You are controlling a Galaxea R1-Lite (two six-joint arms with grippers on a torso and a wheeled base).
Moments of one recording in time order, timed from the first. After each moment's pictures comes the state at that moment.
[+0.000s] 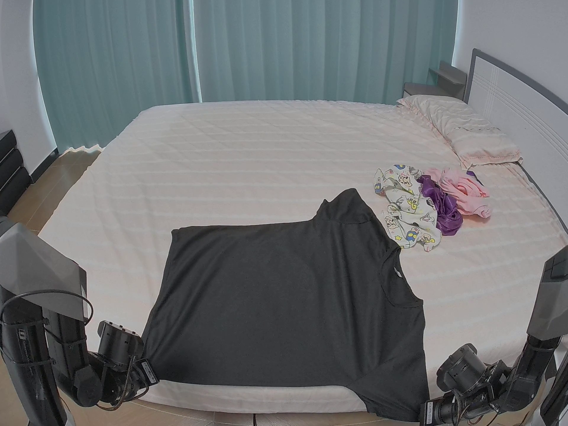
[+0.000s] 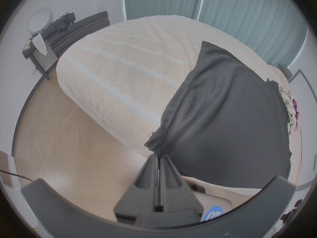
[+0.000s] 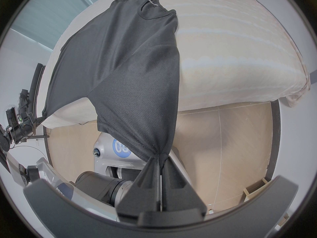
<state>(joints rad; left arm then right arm) -0.23 2.20 -0.02 -1.12 0.30 -0.72 0.66 1.99 -0.02 -0.70 -0.05 0.76</state>
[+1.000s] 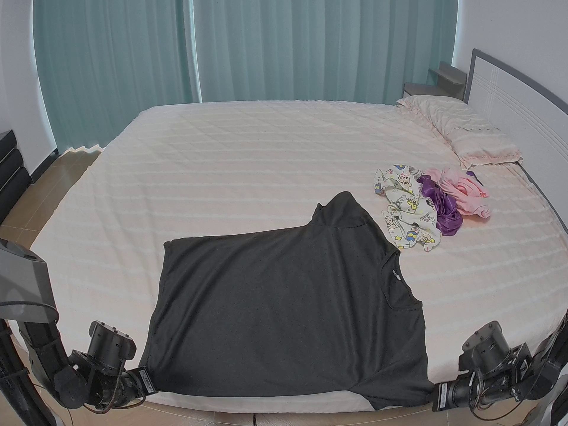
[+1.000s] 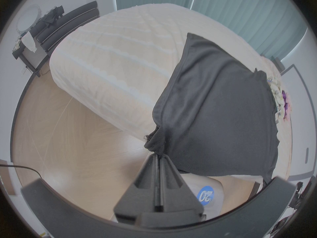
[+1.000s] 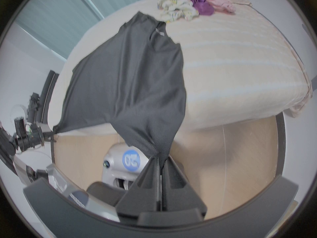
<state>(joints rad) -0.29 1.98 -0.02 -0.83 0.17 -0.74 0.58 1.78 -0.04 -0.61 -0.05 0.66</state>
